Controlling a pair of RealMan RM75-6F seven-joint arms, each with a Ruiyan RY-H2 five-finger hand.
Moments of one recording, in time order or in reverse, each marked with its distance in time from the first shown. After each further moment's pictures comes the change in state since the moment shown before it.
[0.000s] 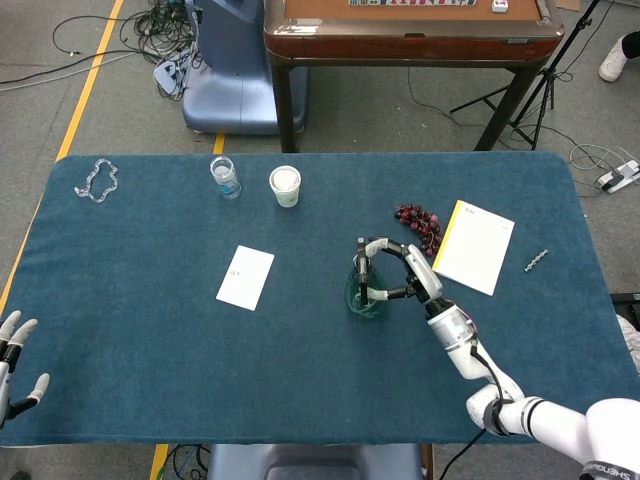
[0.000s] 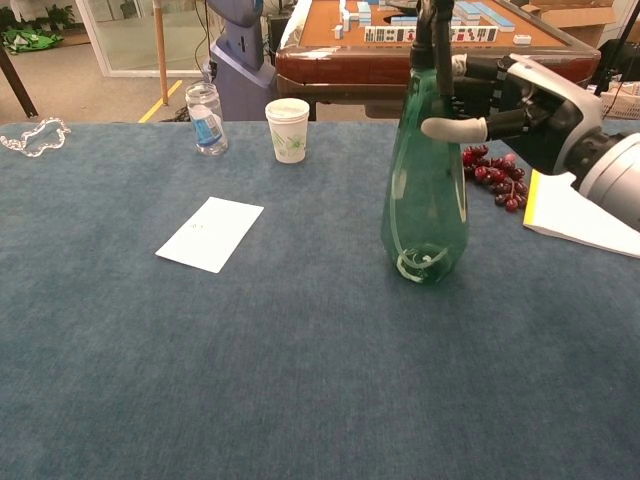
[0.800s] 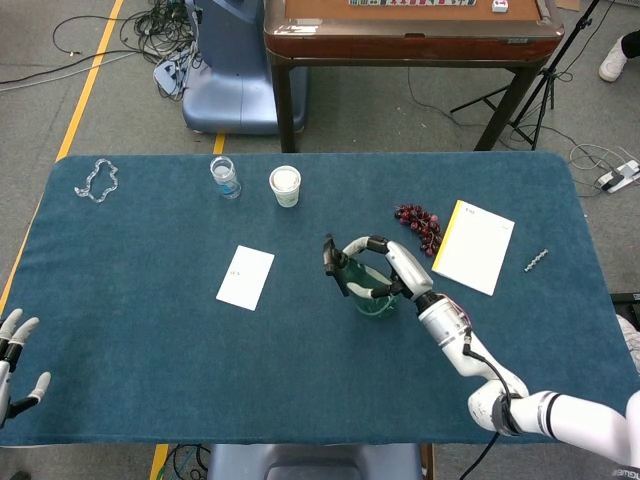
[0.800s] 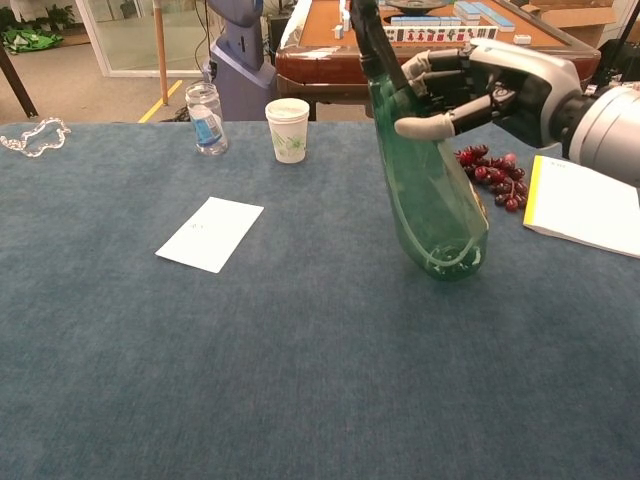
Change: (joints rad) left arm 0.001 0.007 -0.001 -0.007 0.013 0.012 -0.003; right arm 0.053 0.174 0.052 -0.328 0.167 -0.208 -0.458
